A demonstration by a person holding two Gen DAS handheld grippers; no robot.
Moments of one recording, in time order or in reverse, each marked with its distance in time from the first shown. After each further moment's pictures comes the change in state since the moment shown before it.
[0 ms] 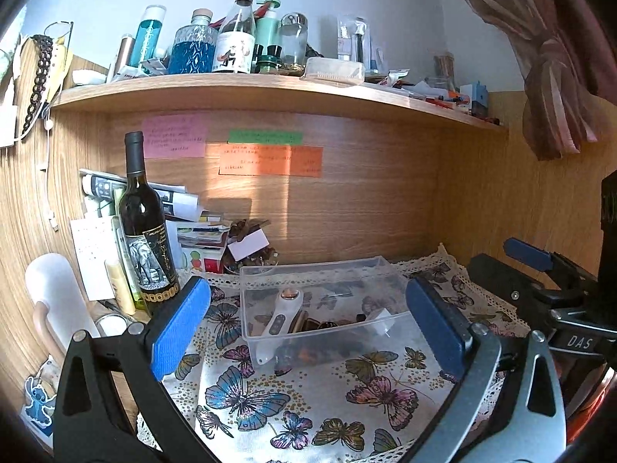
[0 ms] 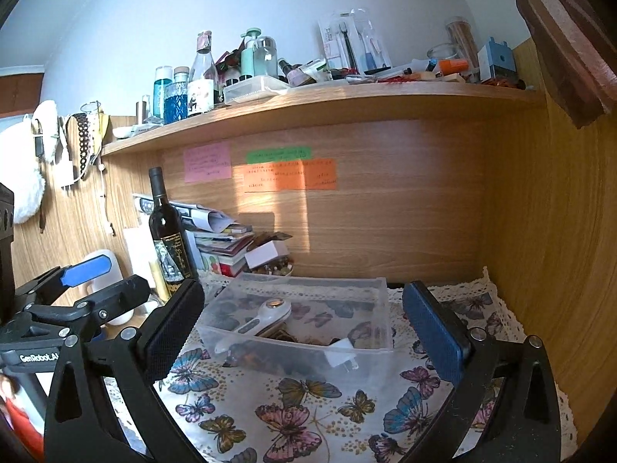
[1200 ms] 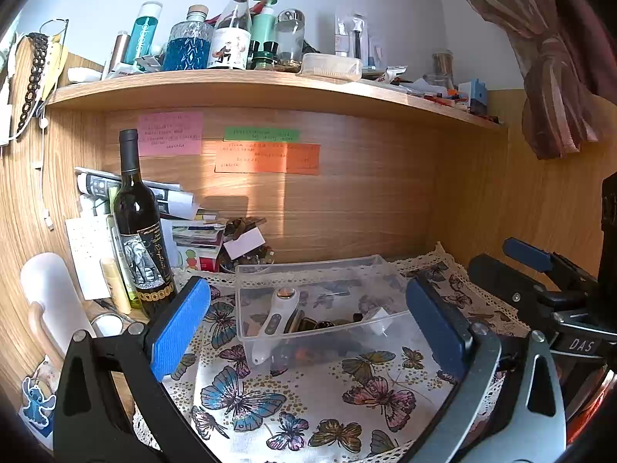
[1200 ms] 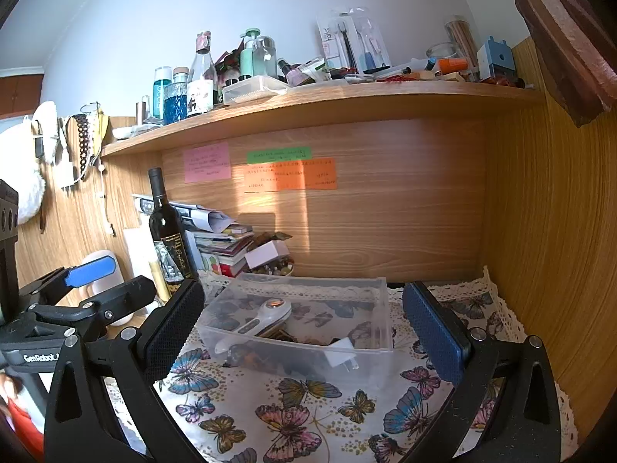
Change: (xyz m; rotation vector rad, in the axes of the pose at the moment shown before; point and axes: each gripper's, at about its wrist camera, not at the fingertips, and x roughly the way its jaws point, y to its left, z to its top) left arm 0.004 0.000 0.002 0.003 0.008 -0.018; right arm -0.001 0.002 0.000 0.006 -0.001 -0.006
